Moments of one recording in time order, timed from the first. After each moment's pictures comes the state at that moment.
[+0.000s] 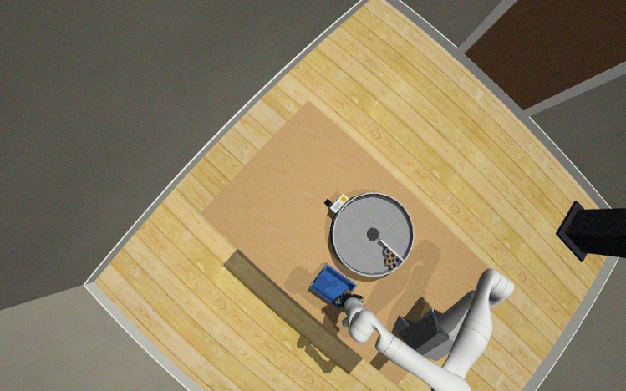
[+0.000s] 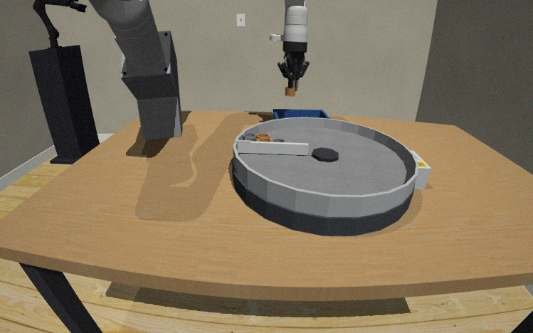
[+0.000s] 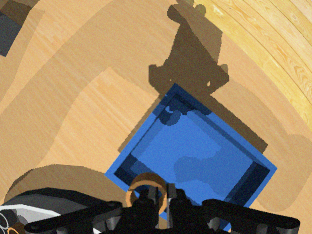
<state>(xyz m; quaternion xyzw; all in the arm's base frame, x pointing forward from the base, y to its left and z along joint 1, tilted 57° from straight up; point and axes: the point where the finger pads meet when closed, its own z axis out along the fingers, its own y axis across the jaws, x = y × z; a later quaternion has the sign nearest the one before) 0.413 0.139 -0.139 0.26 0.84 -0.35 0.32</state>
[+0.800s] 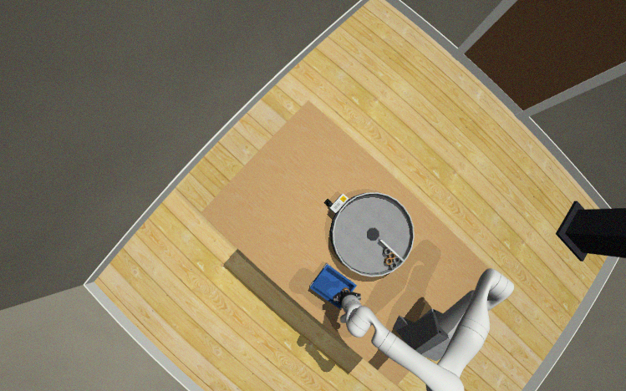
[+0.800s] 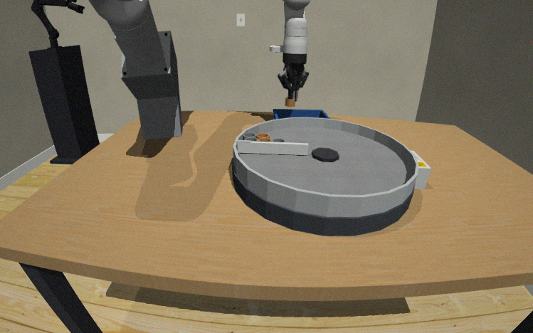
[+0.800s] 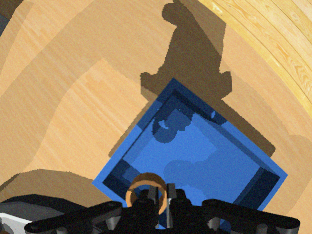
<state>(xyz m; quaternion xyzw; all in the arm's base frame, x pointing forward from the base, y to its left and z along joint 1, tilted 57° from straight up) 0.428 0.115 -0.161 0.26 0.84 -0.34 0.32</state>
